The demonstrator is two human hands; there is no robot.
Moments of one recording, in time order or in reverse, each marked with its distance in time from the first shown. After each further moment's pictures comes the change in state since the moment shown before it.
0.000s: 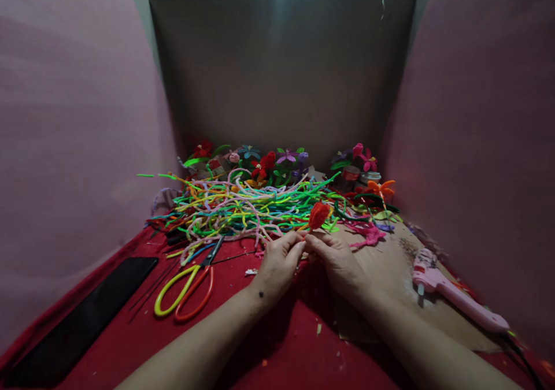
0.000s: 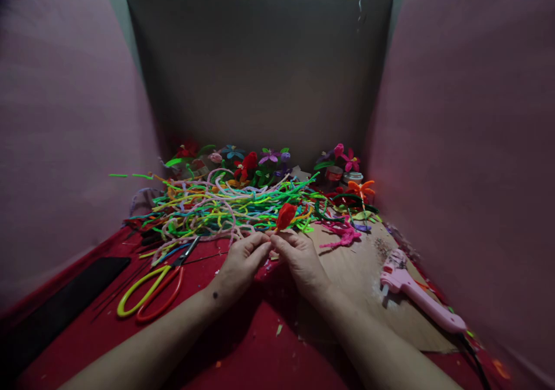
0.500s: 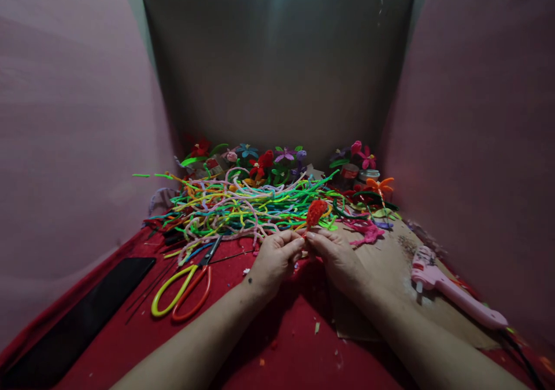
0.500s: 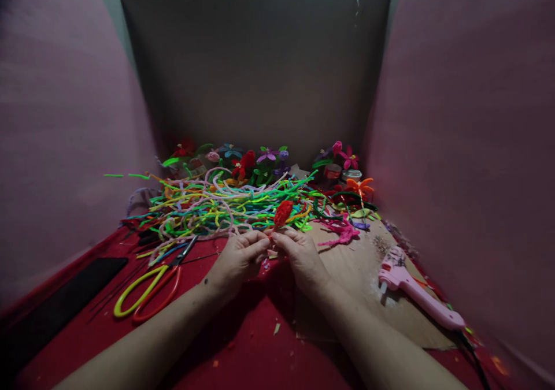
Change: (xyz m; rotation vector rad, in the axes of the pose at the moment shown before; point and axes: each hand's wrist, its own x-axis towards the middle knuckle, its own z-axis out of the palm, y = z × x) left_hand 0.002 0.011 0.000 -0.571 -0.087 -0.381; right_hand 0.000 -0.013 0.002 0.002 0.030 0.049
